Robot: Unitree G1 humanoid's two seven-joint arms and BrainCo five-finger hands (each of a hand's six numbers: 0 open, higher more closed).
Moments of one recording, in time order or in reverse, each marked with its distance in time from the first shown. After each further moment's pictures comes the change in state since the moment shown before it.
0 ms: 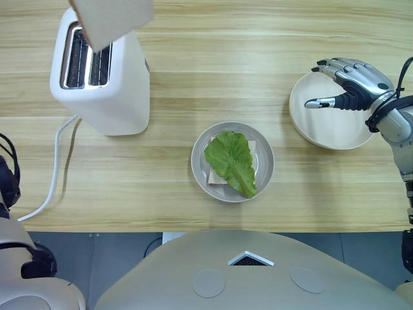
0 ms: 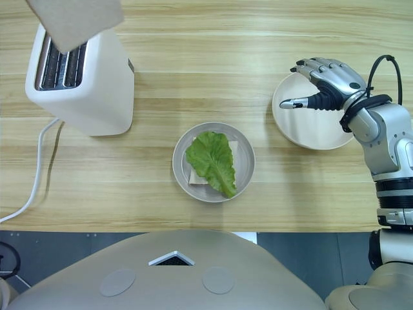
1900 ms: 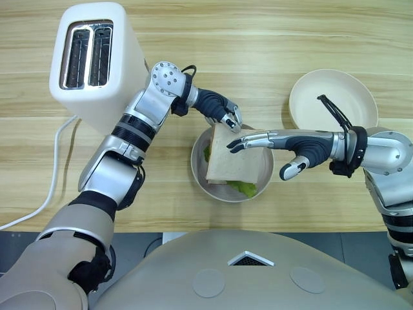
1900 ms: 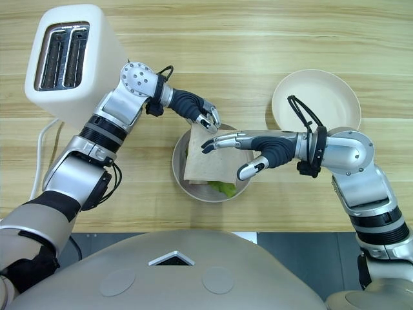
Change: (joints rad) left arm 0.115 -0.681 -0.388 0.810 -0.337 -0.089 -0.310; right arm 0.177 0.074 0.097 -0.589 0.827 0.188 0.719
